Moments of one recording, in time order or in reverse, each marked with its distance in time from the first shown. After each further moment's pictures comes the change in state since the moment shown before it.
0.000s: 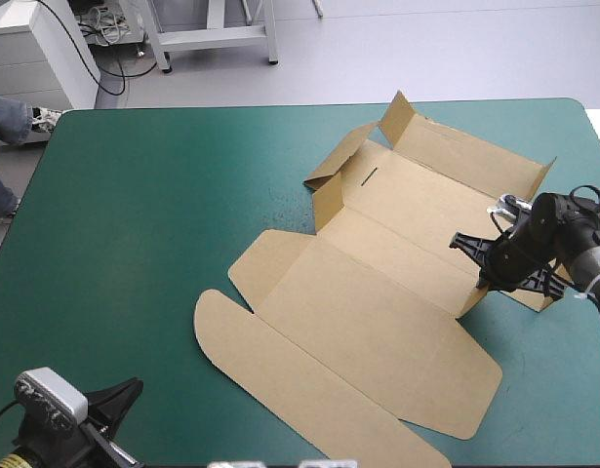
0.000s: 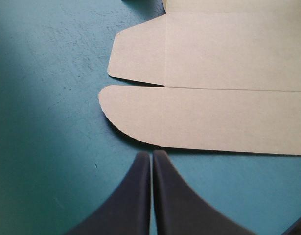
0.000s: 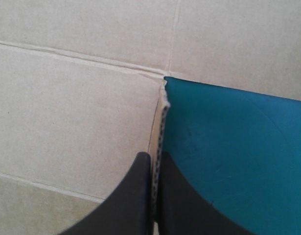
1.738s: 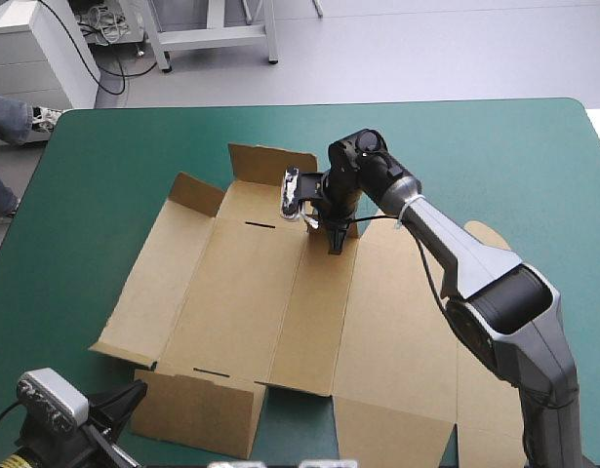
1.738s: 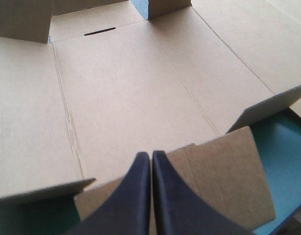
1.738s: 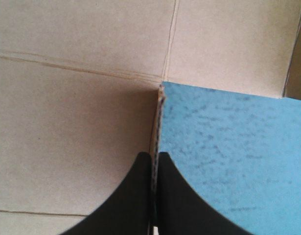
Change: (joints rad) left arm 0.000 0.000 0.000 -0.037 0.000 0.000; right arm 0.585 0.616 -0.915 -0.134 0.169 -1.362
